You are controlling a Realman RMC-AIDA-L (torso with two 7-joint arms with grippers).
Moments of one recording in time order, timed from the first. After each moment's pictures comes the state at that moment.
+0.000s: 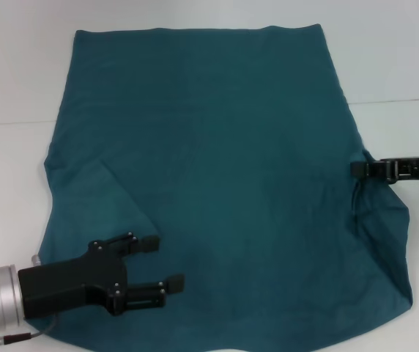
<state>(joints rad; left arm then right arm) -0.47 -2.16 0.67 0.63 2.00 1.59 -1.30 0.61 2.00 -0.56 -0.75 -2.27 -1.32 2.04</state>
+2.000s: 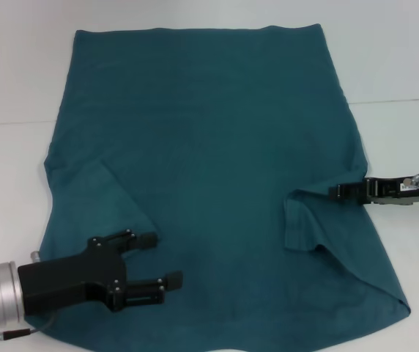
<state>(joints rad) -0.47 -2.16 0.67 0.64 2.00 1.57 -1.30 0.67 1.99 -0.66 -0.60 -2.38 -1.10 2.31</state>
